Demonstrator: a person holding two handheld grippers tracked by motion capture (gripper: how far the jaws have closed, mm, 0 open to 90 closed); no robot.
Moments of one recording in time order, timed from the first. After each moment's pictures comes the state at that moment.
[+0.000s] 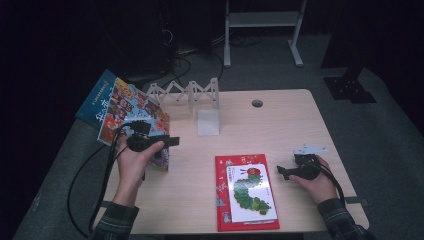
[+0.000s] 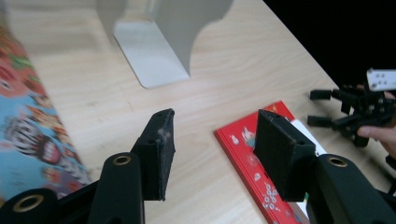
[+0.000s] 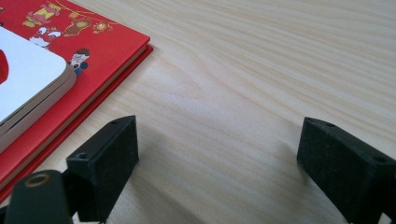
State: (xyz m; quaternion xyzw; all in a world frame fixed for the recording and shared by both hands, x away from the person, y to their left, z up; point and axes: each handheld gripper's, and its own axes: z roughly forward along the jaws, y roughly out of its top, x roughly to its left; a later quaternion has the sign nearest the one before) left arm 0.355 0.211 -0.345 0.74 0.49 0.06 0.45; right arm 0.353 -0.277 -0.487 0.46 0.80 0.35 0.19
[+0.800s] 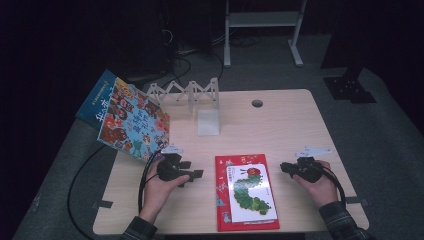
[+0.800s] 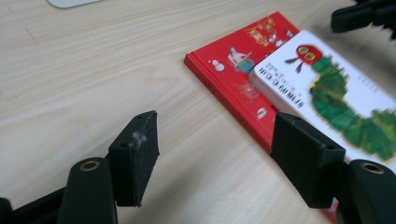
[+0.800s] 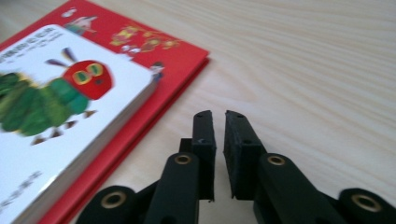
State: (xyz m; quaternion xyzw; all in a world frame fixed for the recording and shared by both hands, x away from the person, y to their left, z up) left arm 0.337 0.163 -0.436 0.81 0.40 0.05 0.42; right arm 0.330 -0.270 -0.464 0.44 0.80 0.38 0.14
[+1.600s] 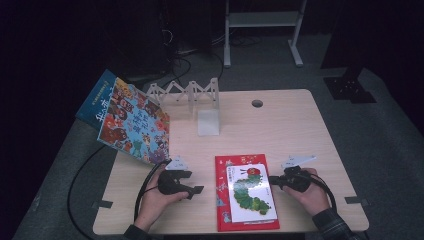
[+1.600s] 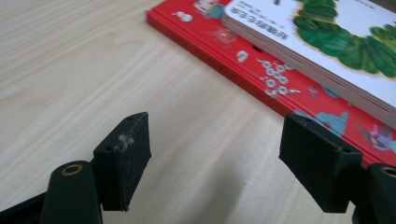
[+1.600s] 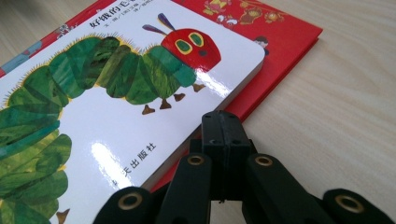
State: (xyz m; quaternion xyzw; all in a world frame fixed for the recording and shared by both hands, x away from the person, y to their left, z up) left arm 0.313 0.160 -0.455 0.87 0.31 0.05 0.39; right arm 0.310 -0.235 -0.466 0.39 0.84 0.37 0.08
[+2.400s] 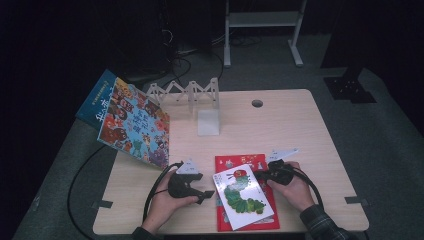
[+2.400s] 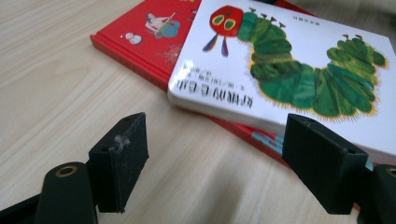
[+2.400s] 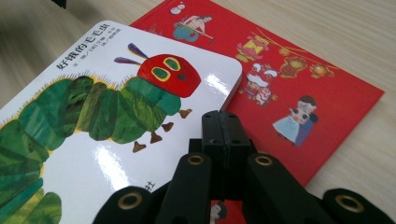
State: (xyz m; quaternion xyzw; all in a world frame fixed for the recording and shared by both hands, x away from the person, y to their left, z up) left arm 0.307 0.130 -0.453 0.87 0.28 0.05 0.41; right arm 0.332 -0.194 -0.466 0.36 0.85 0.39 0.07
